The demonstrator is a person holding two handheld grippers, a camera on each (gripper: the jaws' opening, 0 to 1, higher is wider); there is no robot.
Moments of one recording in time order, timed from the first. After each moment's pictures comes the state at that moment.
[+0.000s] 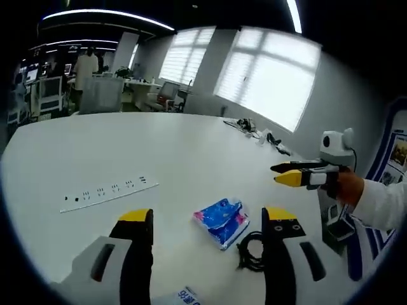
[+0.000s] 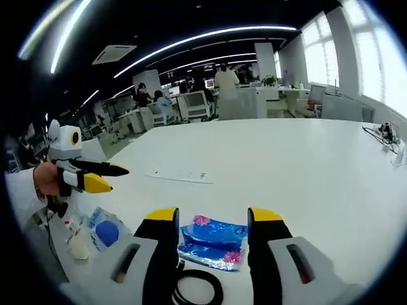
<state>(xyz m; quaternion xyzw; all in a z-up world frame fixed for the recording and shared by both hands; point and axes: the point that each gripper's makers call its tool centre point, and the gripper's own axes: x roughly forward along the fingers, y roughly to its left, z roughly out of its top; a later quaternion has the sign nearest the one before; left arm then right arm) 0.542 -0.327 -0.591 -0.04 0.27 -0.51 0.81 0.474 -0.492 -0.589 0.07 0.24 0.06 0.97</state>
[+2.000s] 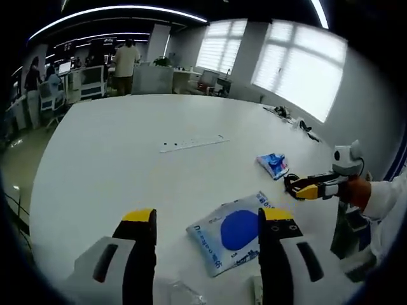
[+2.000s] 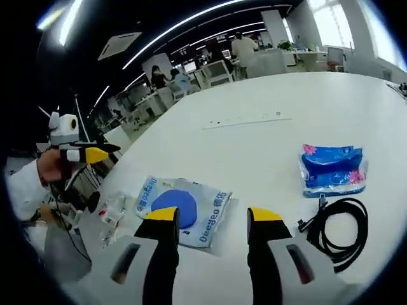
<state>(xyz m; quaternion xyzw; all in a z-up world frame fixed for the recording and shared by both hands) 0.536 -0.072 -0.640 0.00 0.33 -0.41 0.85 0.432 -0.279 -0.697 0.15 0.34 0.13 0.92</state>
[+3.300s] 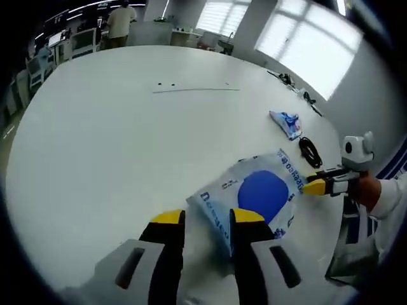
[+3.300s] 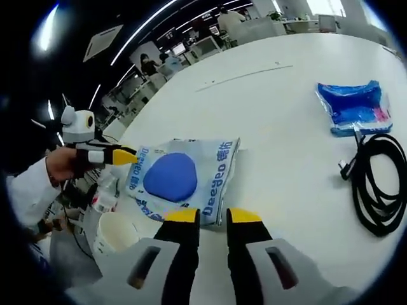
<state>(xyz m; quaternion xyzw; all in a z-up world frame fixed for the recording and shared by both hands) 0.529 -0.087 -0.746 0.03 0.45 -0.41 0.79 0.419 -0.248 -0.759 0.21 0.40 0.13 0.89</state>
